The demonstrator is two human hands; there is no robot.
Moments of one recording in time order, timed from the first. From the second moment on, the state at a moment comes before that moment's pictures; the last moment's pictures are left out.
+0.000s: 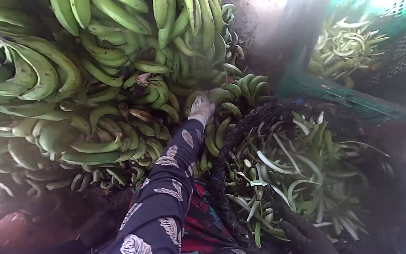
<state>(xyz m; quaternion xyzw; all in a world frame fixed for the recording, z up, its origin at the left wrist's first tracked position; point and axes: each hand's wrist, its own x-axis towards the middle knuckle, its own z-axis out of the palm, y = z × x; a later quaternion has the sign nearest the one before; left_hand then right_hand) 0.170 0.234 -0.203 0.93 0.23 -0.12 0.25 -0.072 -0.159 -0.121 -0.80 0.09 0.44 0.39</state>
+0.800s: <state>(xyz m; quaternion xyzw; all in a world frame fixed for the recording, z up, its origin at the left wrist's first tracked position) 0.118 0.203 -0.510 0.97 0.20 -0.10 0.08 -0.057 -0.156 -0.139 -0.80 0.07 0.46 0.37</state>
